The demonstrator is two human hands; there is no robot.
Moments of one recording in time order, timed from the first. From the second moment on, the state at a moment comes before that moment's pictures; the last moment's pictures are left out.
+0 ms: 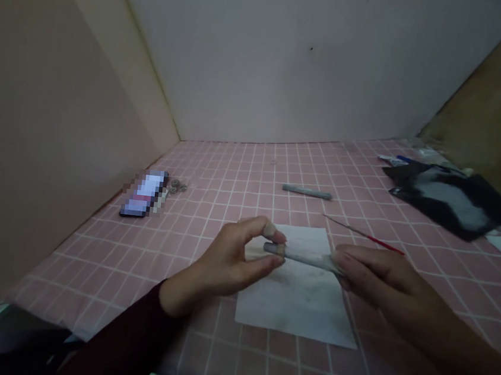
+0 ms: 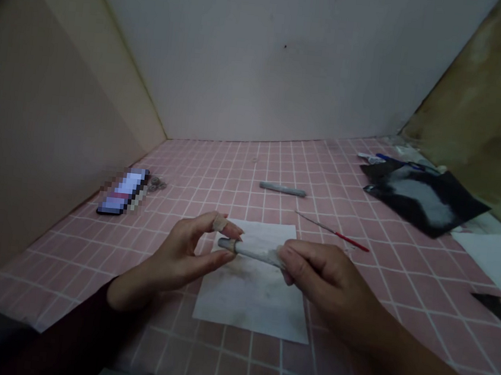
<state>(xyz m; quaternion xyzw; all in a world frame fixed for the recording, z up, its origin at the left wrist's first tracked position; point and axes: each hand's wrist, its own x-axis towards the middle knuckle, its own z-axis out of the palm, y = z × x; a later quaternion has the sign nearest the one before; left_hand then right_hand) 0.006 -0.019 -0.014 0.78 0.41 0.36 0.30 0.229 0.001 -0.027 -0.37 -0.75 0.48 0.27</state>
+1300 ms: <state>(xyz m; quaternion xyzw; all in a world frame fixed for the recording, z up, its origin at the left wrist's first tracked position) 0.006 -0.021 -0.012 0.81 0.42 0.35 0.21 0.231 0.004 -0.028 -0.37 -0.72 0.51 0.28</state>
